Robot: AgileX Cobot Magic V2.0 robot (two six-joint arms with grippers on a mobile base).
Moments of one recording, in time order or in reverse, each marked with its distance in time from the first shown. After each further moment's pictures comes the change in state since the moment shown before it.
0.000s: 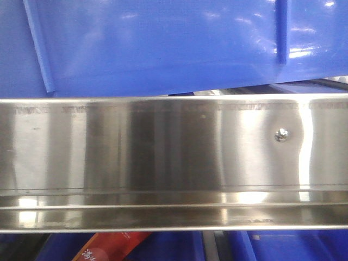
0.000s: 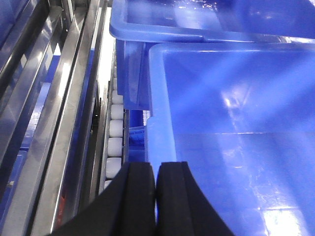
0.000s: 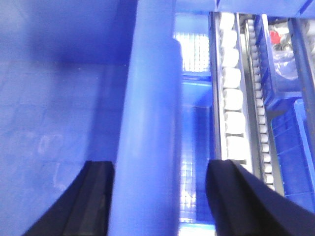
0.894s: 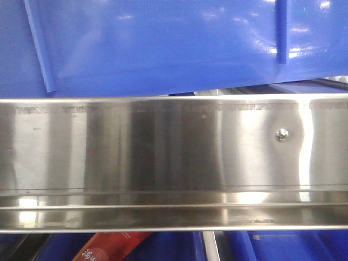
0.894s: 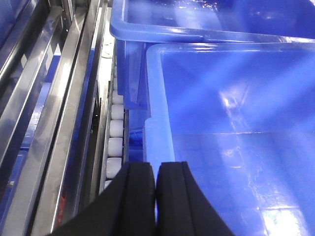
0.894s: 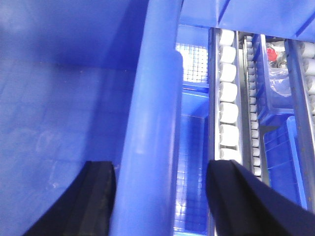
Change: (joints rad) left arm 0.000 0.000 0.000 0.000 0.000 0.000; right arm 0.000 0.000 -0.027 0.004 0.004 -0.077
